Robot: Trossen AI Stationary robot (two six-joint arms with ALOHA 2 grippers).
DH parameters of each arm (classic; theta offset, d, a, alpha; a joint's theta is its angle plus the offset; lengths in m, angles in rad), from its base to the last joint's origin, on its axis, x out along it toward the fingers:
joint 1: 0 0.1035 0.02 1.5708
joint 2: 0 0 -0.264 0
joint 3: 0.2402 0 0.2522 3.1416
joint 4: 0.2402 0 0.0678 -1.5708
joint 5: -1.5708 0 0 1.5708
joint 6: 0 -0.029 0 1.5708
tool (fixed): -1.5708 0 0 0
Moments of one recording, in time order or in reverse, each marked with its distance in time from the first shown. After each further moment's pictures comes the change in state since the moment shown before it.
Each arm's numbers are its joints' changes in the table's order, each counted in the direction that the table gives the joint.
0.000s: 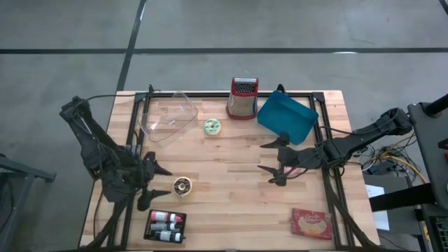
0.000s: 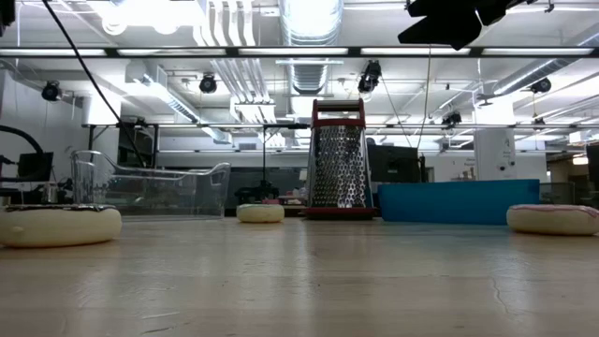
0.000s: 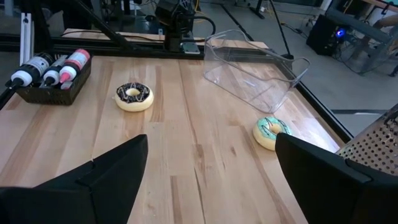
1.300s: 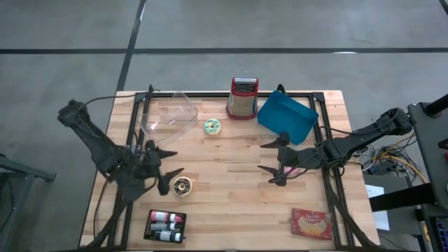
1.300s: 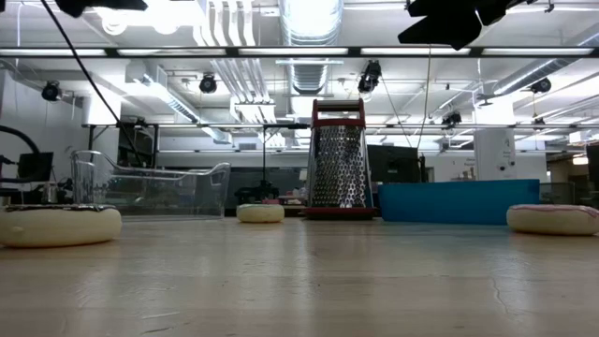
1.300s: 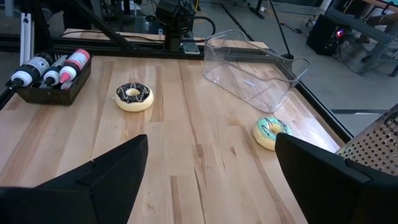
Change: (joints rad) left arm 0.109 -0.059 -0.050 -0.048 -0.351 0.028; right arm 0.000 0.000 0.000 0.000 0.000 -0.001
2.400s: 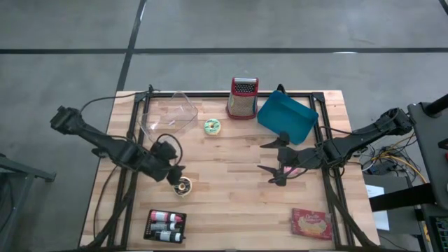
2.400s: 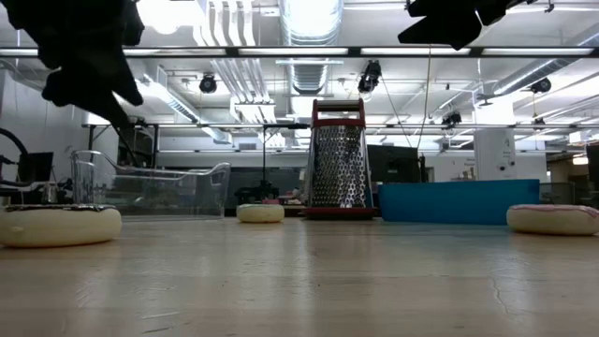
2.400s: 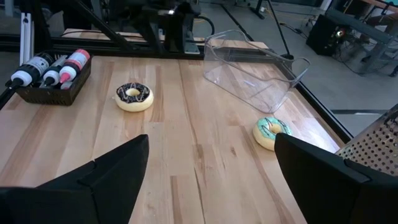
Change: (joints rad) left arm 0.328 0.002 -0.178 0.058 0.535 0.299; right arm -0.001 0.000 0.000 0.000 0.000 0.001
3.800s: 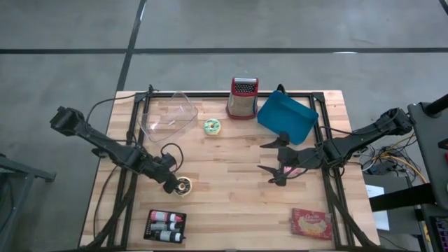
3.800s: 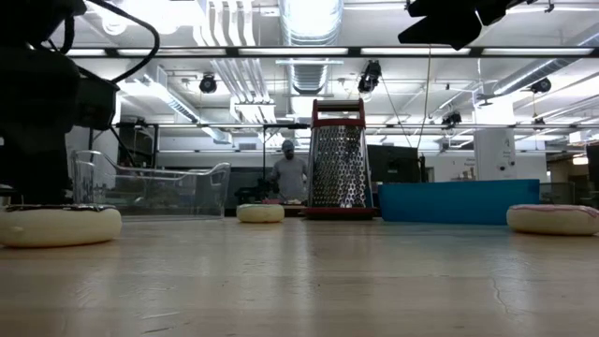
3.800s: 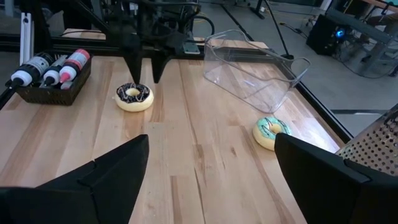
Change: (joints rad) left arm 0.003 0.000 -0.316 -0.305 0.369 0.130; right arm 0.001 0.000 0.000 0.000 0.000 0.000
